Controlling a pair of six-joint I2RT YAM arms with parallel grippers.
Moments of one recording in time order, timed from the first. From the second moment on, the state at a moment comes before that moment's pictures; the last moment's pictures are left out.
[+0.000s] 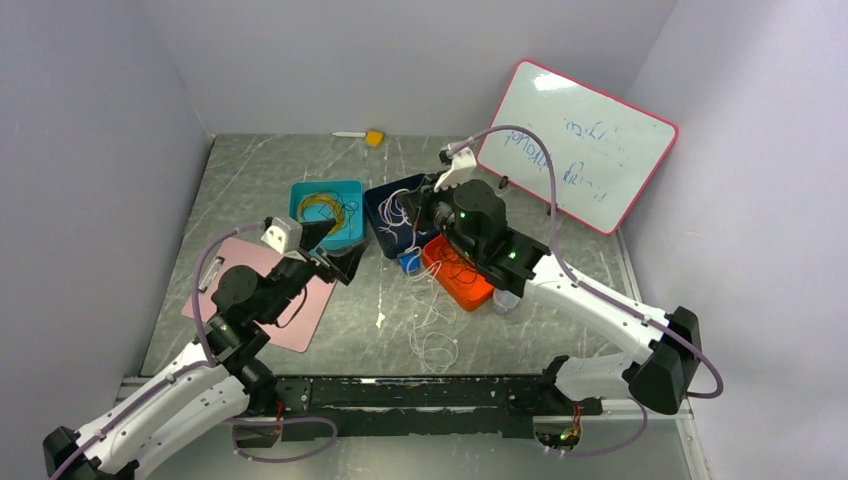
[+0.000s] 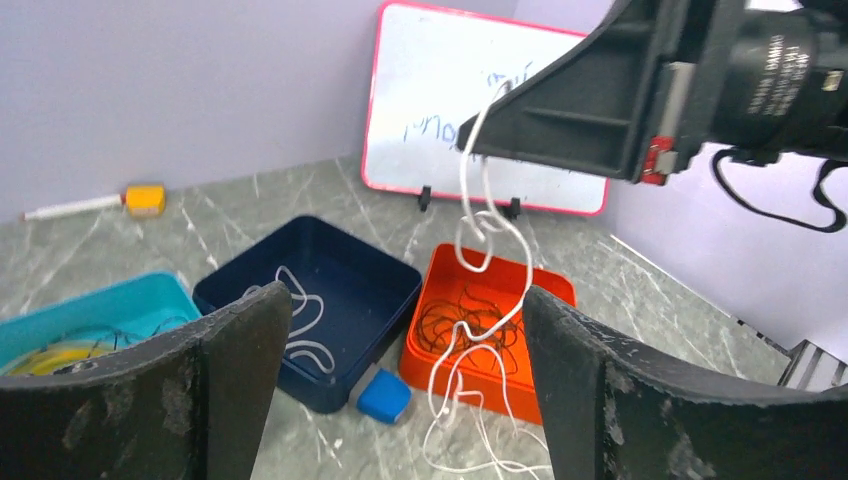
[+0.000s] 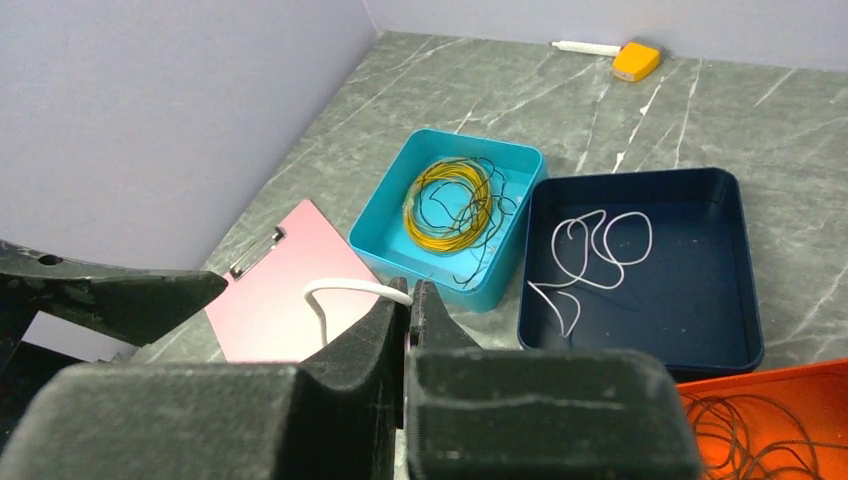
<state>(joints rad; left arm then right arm) -0.70 0.57 0.48 0.26 -0.07 -0.22 0.89 1.26 1.11 0.03 0.24 0.39</state>
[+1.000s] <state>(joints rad) -0.70 1.02 0.56 0.71 -0.01 -0.10 0.89 1.28 1.14 0.01 0.18 0.42</state>
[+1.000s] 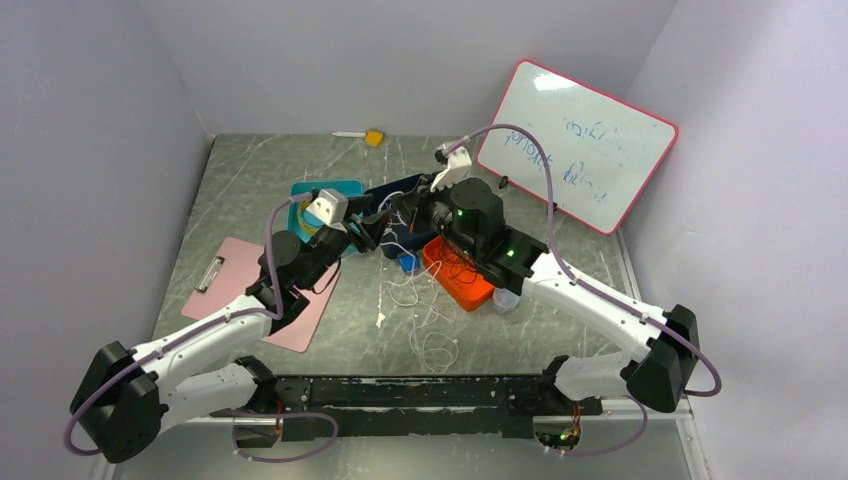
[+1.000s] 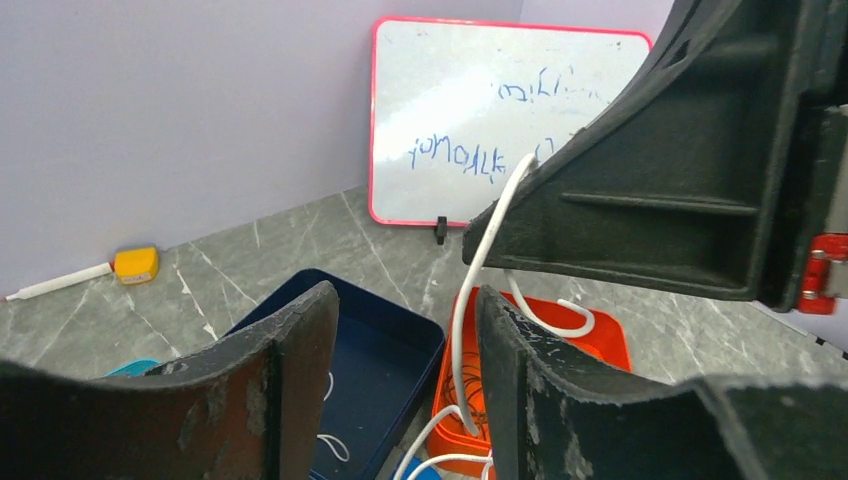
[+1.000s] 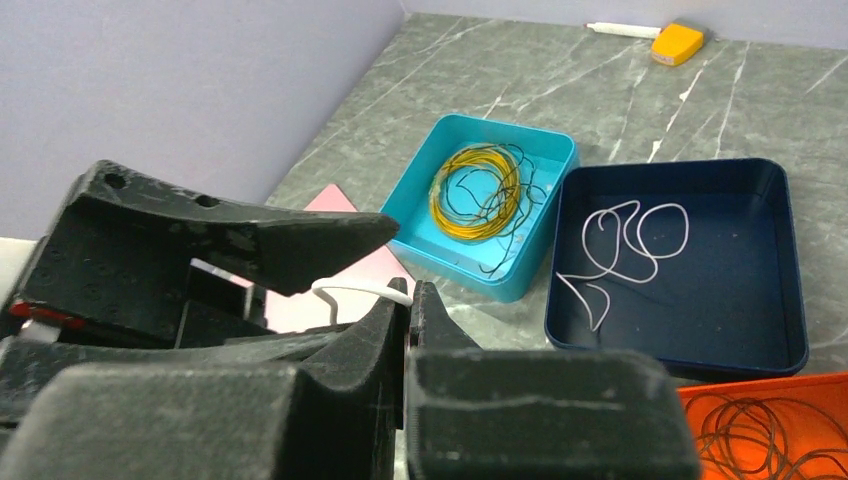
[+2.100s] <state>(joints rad) -0.70 1.46 0.53 0.92 0.07 -0.28 0.89 1.14 1.35 -0.03 0.11 0.45</state>
